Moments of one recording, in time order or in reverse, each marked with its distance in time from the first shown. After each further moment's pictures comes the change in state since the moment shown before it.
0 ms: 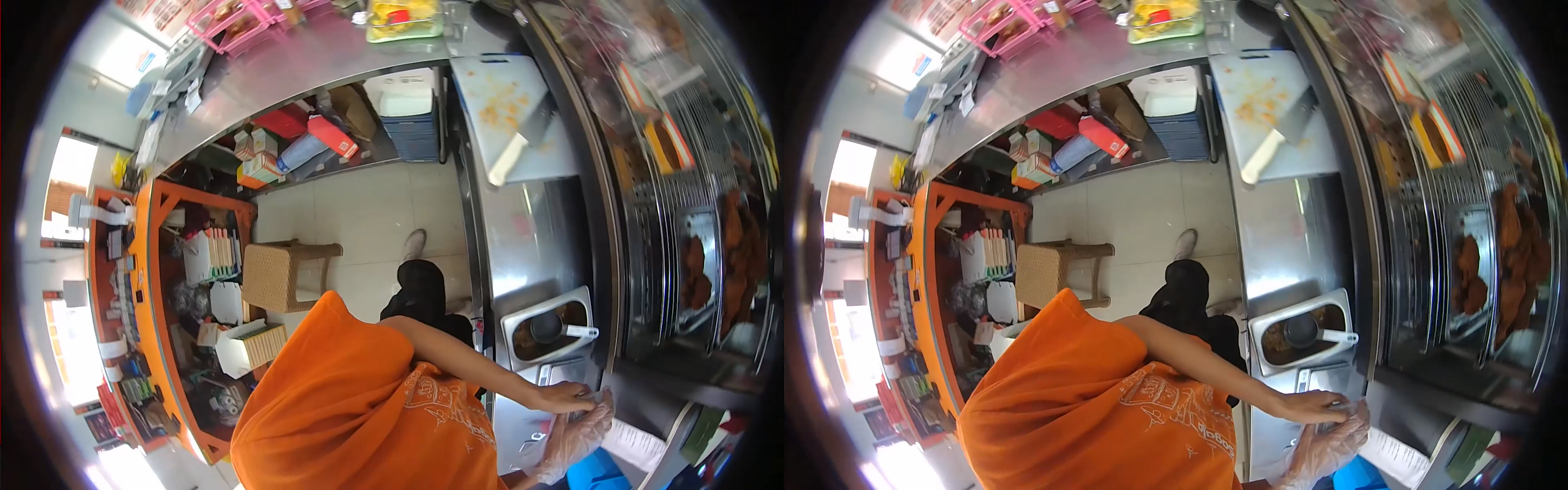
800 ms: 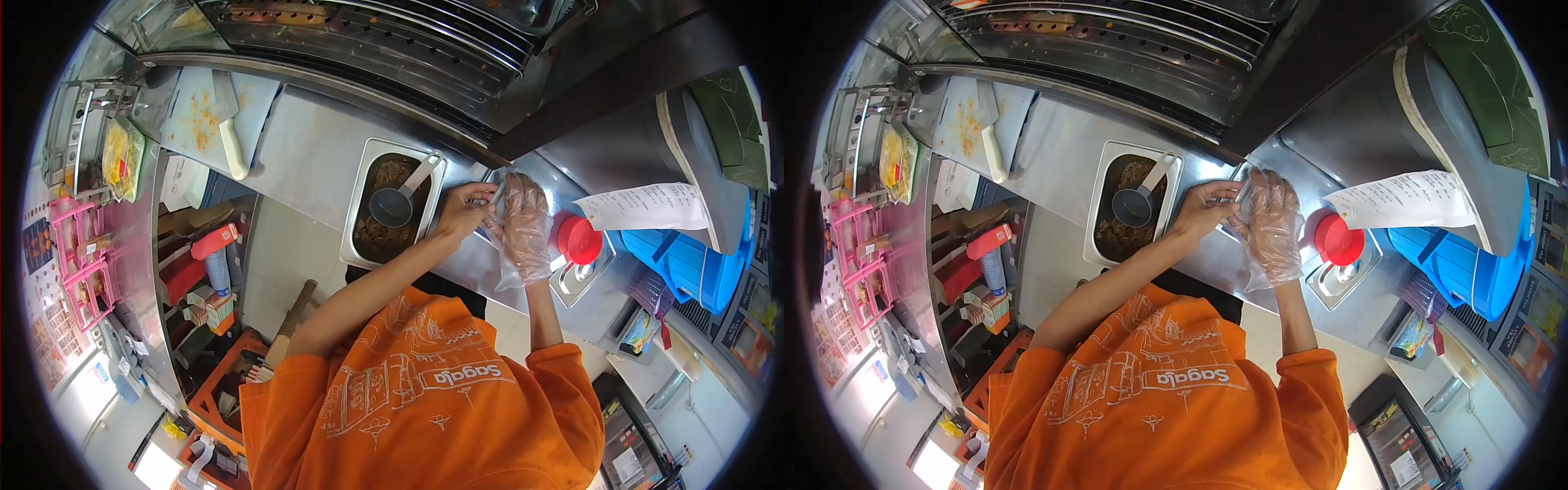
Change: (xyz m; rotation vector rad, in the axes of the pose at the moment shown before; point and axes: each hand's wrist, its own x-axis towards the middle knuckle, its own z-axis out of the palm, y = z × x) left_hand 0.076 -0.078 -0.029 0.062 0.184 -0.295; right_hand -0.013 0.096 0.139 0.099 -0.036 0.163
